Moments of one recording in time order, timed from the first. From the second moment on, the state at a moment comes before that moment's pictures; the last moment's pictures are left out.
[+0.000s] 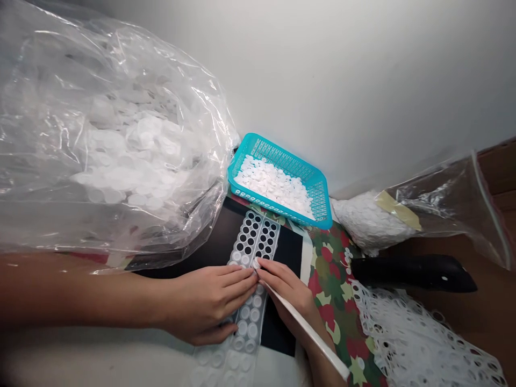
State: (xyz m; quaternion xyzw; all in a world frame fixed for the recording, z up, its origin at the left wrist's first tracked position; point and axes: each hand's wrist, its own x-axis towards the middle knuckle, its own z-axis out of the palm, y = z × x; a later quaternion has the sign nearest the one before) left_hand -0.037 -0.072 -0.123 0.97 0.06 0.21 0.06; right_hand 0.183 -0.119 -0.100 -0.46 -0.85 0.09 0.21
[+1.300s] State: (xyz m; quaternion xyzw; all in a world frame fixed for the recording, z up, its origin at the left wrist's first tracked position) left_hand -0.037 -0.080 -0.125 0.97 0.05 0.24 -0.03; right_hand 0.167 -0.113 -0.114 -0.45 -0.86 0.05 0.24
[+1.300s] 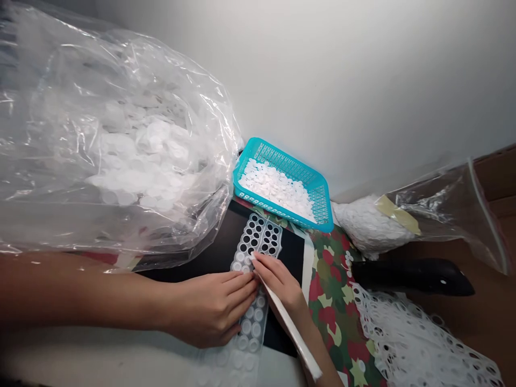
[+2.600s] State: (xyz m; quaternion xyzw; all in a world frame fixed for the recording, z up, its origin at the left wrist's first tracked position) left_hand -0.036 -0.083 -0.124 0.96 0.05 0.24 -0.12; right_hand 0.161 -0.114 -0.118 -0.48 -0.84 0.03 0.25
